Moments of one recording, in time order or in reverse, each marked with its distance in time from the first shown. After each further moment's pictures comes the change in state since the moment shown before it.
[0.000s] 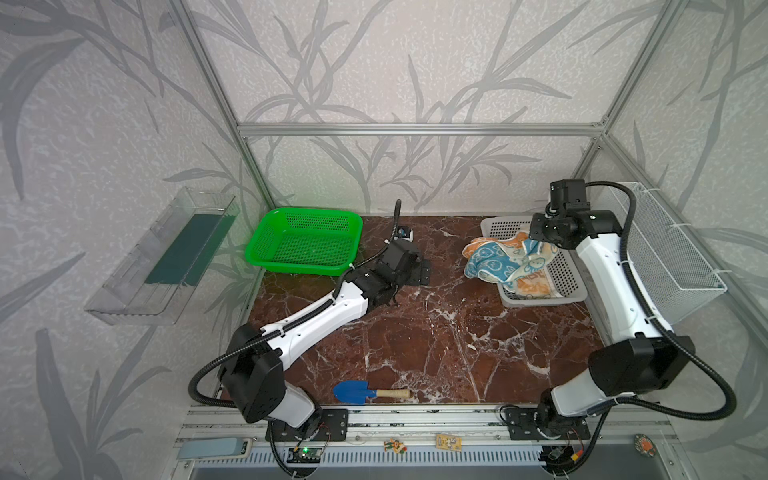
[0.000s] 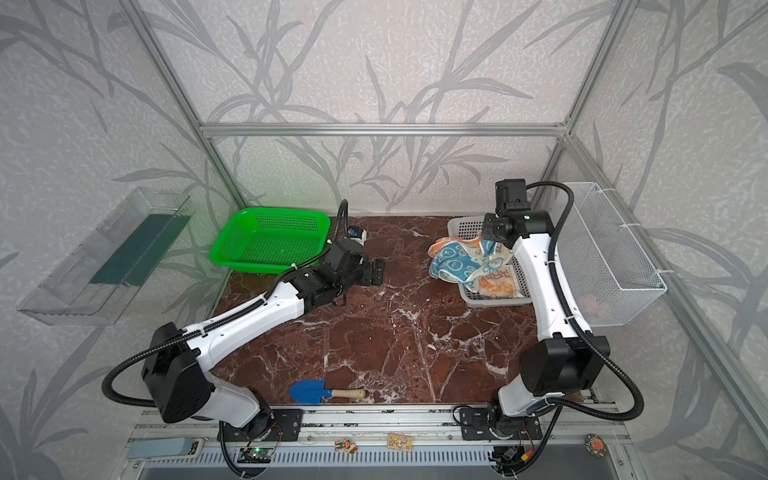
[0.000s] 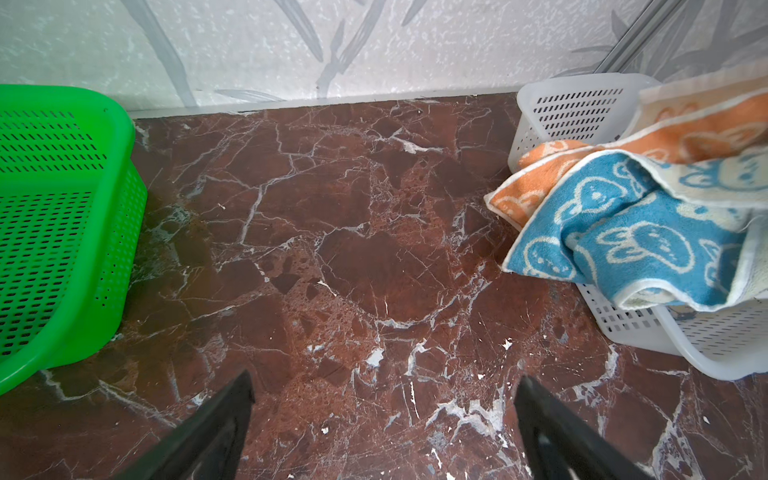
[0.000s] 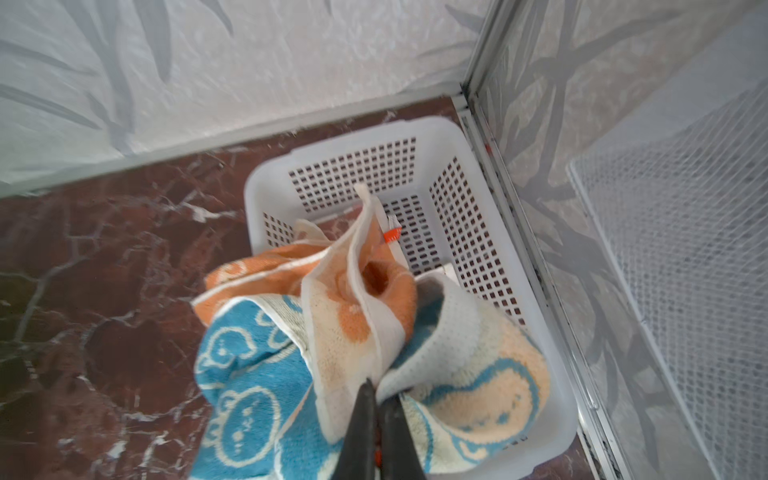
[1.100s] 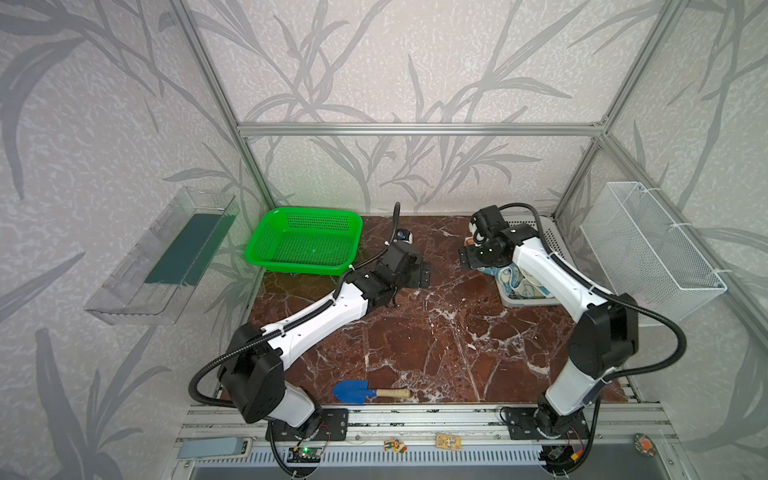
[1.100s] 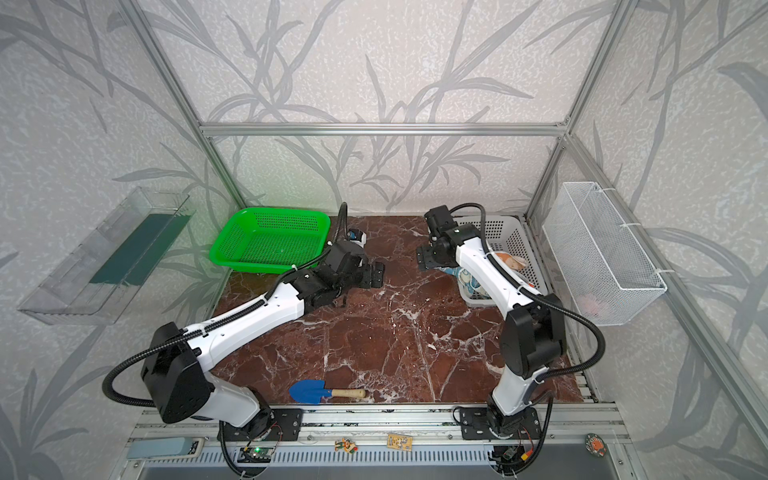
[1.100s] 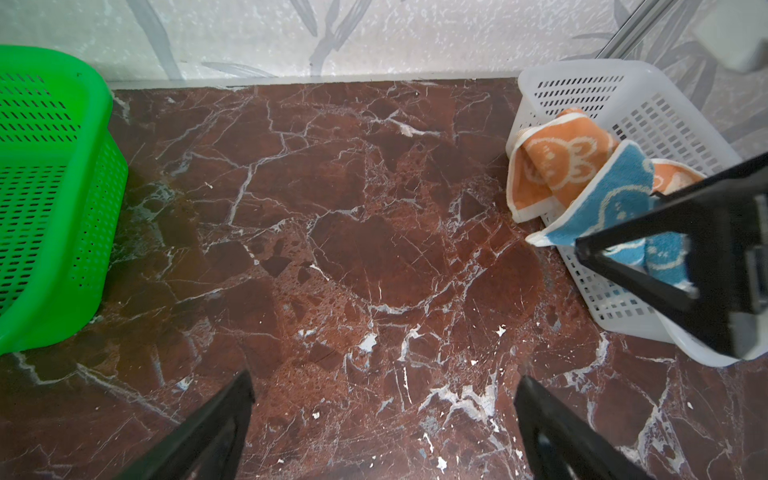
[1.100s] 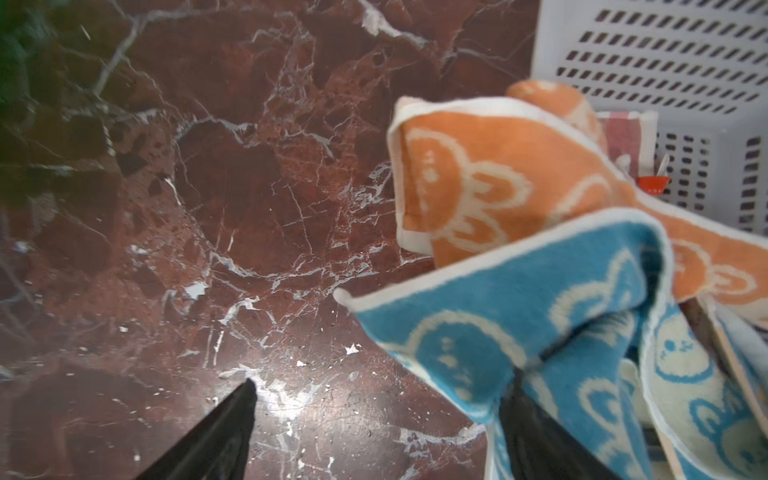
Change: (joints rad) left arm 0.001 -0.007 -0.033 -0.011 0.027 -0.034; right arm 0.383 0.203 -0.063 0.064 -0.072 -0.024
